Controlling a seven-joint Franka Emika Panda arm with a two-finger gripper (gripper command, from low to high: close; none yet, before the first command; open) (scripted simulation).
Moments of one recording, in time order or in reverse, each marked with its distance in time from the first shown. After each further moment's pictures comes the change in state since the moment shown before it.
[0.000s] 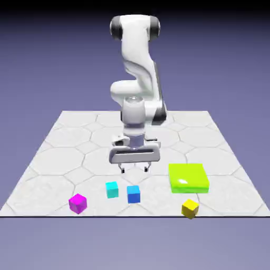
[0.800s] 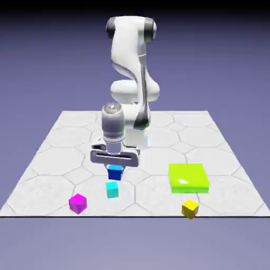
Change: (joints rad) arm -0.264 -0.121 -0.007 -0.041 -0.031 -0.152 0.212
